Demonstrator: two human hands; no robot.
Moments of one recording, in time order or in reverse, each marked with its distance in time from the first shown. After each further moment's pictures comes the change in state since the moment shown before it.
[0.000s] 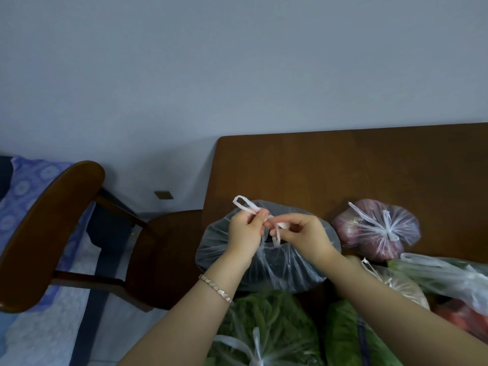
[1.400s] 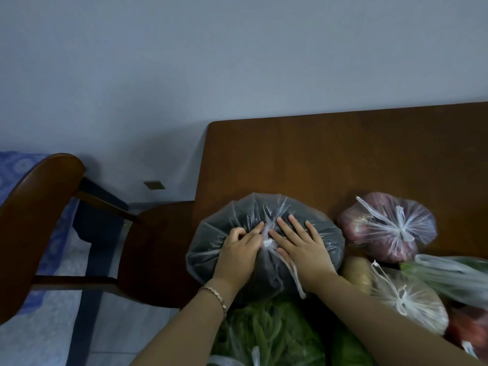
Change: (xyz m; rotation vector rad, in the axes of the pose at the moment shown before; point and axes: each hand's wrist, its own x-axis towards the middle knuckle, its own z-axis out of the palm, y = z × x) left_hand 0.042 -0.115 -0.016 1.088 -0.171 0.702; right_hand 0.006 0.110 -0.004 -1.323 -0.188 -0.118
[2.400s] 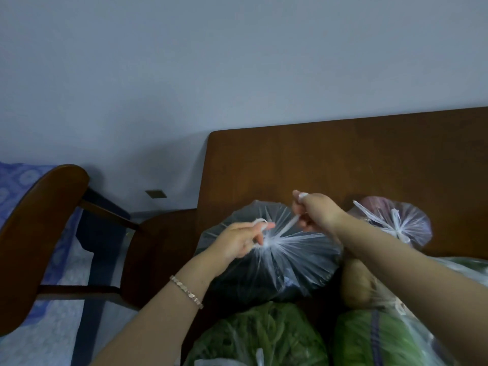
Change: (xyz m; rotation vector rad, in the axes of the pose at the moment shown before) left_hand 0.037 0.018 -0.094 -1.250 -0.444 -0.532; right_hand 0.045 -0.002 -0.140 1.372 -0.188 0.624
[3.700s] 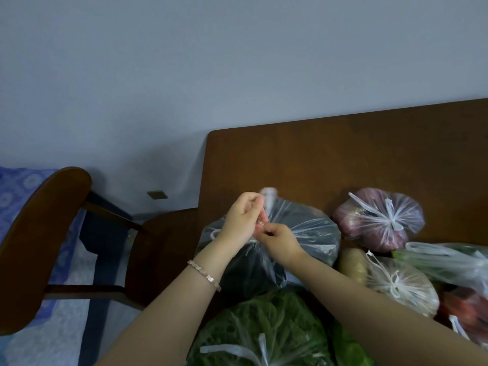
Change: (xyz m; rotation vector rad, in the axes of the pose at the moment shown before) left_hand 0.003 0.018 0.023 0.176 0.347 0.165; right_hand -0.012 0.066 0.067 -0.068 -0.083 -0.160
